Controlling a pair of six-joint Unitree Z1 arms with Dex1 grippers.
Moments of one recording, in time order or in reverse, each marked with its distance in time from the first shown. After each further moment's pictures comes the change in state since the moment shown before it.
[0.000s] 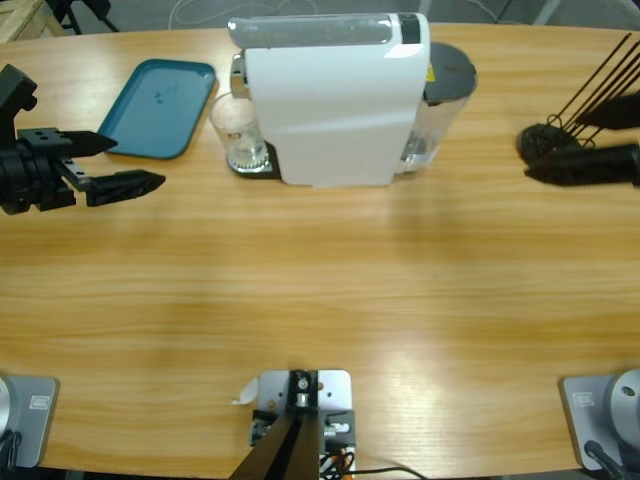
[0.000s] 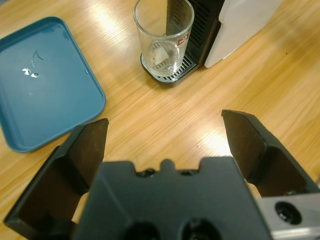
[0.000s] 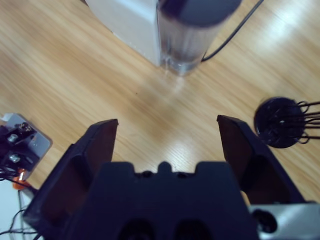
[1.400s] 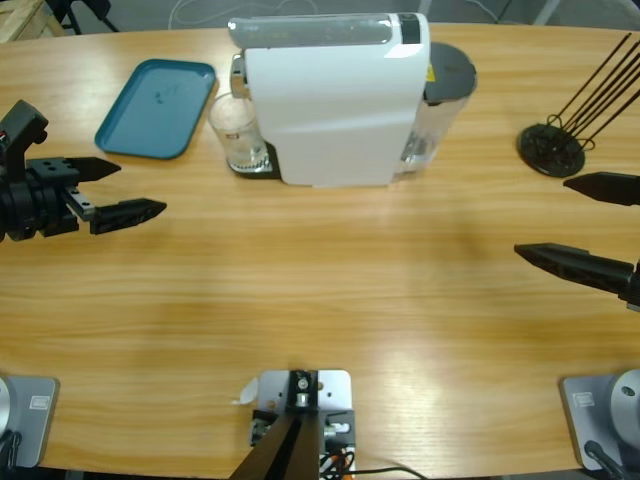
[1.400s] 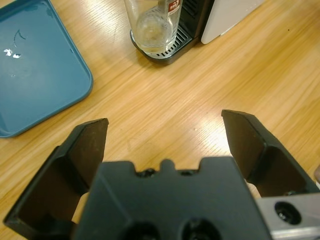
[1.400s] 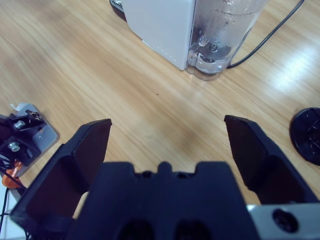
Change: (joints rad) arm 0 -0.021 -0.009 0.069 -0.015 0.000 0.001; arm 1 0.067 -0.283 0.454 -0.403 0.049 0.014
